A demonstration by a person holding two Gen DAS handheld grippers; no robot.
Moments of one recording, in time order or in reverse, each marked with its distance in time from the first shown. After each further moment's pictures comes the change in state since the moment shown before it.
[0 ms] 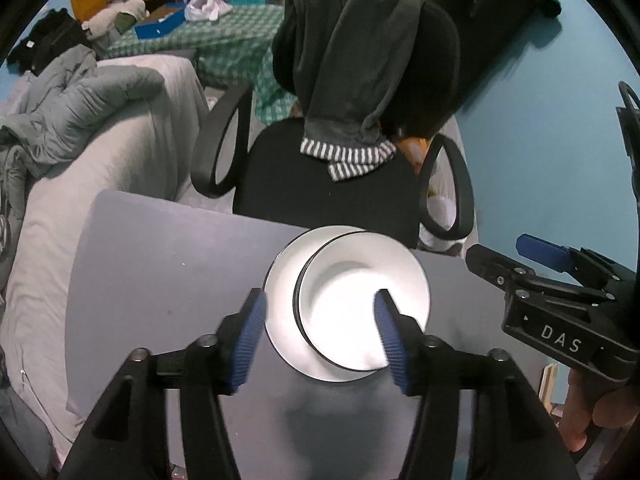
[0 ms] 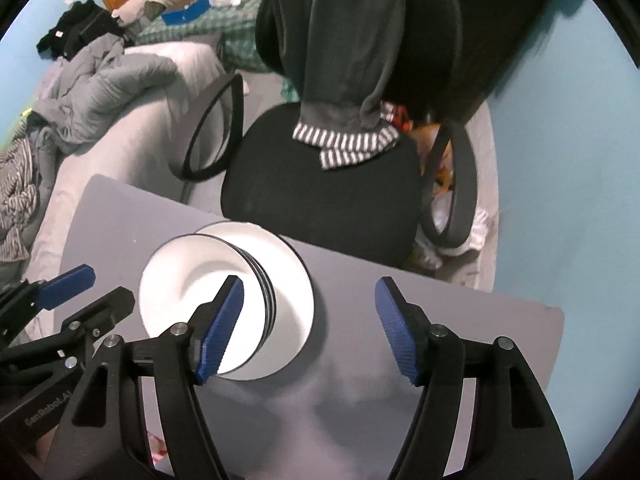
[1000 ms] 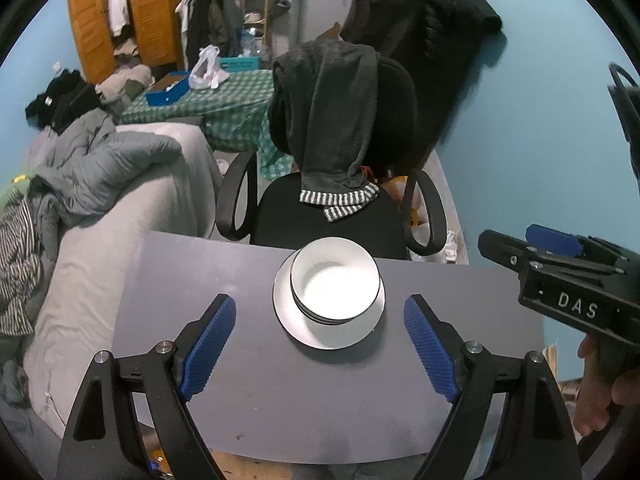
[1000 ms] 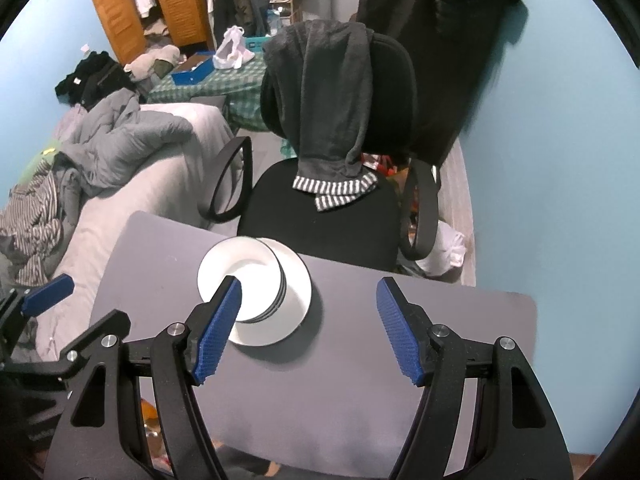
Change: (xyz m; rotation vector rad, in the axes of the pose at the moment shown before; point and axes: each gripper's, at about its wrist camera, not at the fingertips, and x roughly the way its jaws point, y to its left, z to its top) left arm -0.118 -0.039 -0.061 0.128 -0.204 0.060; right arm -0.110 -0.006 -0.056 0.074 -0.192 0.010
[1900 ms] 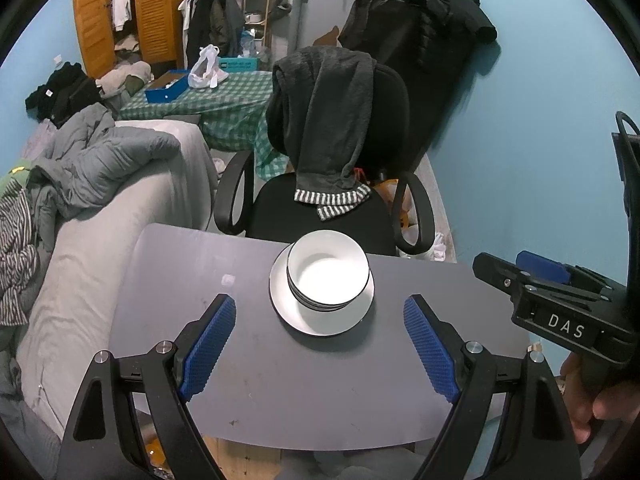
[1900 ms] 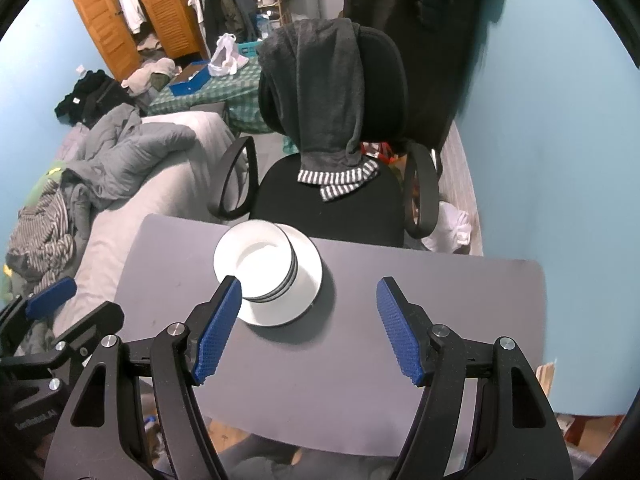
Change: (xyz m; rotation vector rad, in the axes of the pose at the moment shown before) left arm -0.026 0.005 -0.014 -0.045 -0.005 -0.034; right arm -0.021 -0.002 -0.026 0.070 0.001 0.035
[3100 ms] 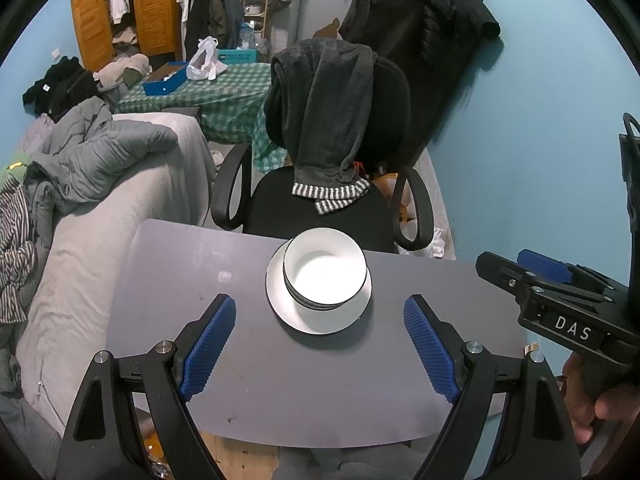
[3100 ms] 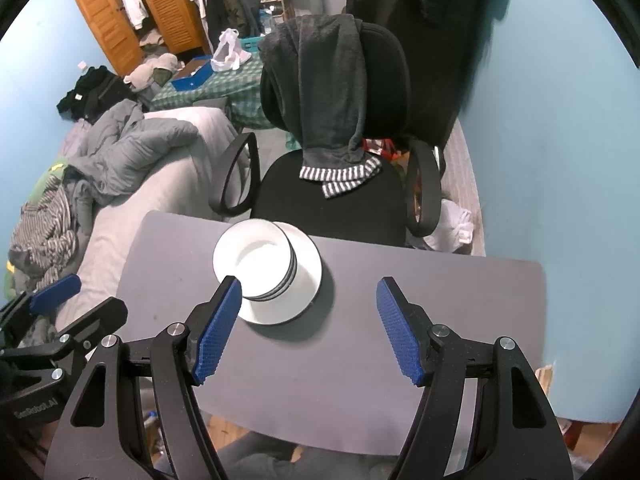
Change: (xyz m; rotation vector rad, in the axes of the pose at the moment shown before) left arm 0.006 -0.001 0.010 -0.004 0.032 -0.007; right arm -0.002 -0.005 0.000 0.002 0.015 0.018
